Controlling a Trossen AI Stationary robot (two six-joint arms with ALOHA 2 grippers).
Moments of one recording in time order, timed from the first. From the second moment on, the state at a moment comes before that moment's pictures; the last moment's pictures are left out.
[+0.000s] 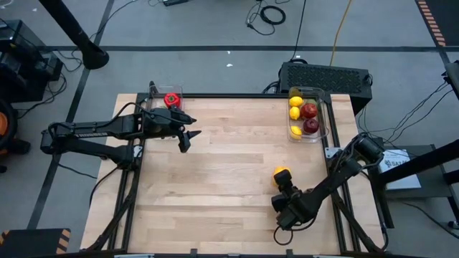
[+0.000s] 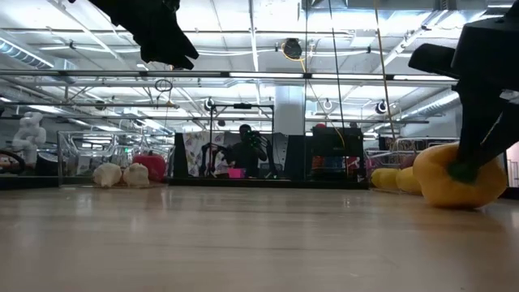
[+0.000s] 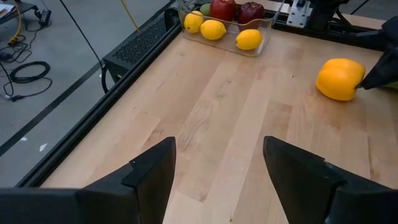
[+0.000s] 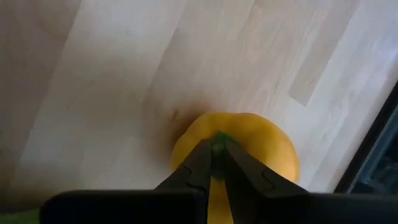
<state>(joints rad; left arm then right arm) 0.16 0.97 0.83 -0.38 -0.19 -0.12 0.71 1.79 1.10 -1.06 0.54 0.29</state>
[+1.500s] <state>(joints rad) -0.21 0.74 0.86 -0.40 -0.40 0.09 0.00 1.62 1.61 -0.38 0.34 -0.18</state>
